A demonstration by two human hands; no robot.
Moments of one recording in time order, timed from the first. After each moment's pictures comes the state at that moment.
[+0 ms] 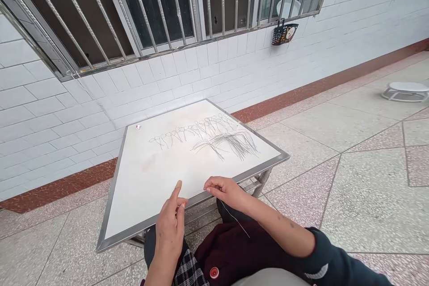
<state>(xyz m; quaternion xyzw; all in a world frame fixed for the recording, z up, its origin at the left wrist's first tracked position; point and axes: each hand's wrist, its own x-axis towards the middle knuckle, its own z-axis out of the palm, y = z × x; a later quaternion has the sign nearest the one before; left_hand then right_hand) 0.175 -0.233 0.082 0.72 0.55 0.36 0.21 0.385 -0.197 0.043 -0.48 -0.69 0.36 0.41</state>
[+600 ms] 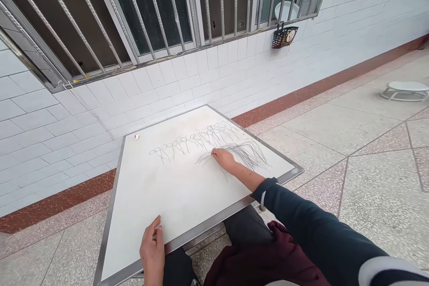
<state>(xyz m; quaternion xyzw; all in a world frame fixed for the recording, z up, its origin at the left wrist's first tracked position) 0.081 -0.147 -0.018 0.60 0.68 0.38 0.21 0.437 0.001 0.028 -0.71 -0.63 0.17 0.26</state>
